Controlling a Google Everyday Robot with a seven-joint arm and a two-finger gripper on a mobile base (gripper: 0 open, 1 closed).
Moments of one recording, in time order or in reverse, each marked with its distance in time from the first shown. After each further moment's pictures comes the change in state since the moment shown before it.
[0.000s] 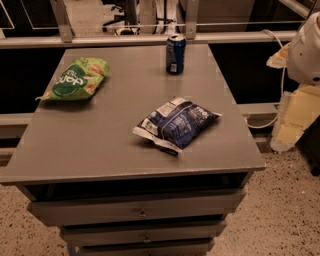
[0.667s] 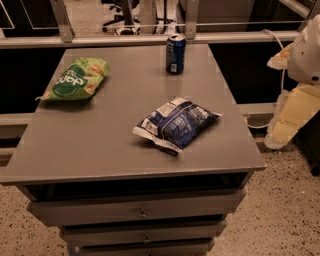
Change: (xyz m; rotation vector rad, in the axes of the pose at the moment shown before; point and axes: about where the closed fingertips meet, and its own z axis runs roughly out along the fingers) arm -0.002 -0.004 0.004 -0.003 -0.066 0.065
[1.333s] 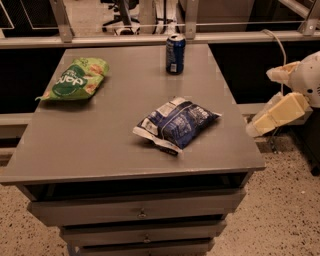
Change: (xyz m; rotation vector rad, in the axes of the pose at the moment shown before) arm 0.003 -0.039 0.047 -0.004 -0.430 0.244
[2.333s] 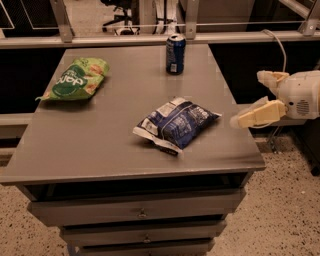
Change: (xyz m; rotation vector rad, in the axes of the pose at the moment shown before) arm -0.001 -0.037 0.040 0.057 -0.346 0.054
